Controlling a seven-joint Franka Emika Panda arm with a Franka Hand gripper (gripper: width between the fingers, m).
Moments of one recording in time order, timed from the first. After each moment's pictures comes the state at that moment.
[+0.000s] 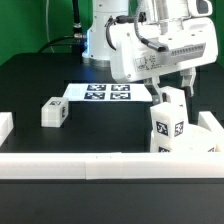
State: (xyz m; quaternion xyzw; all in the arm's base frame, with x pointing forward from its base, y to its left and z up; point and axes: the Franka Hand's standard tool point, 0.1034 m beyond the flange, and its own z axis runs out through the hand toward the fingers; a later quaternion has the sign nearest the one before) arm 0.577 0.076 0.076 -0.31 0.94 0.03 0.16
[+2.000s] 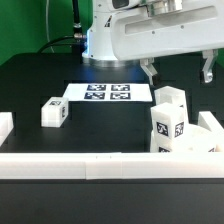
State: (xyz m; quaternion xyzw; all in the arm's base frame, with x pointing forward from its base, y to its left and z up) arm 0.592 0.079 0.108 -0.96 0.26 -0.07 0.10
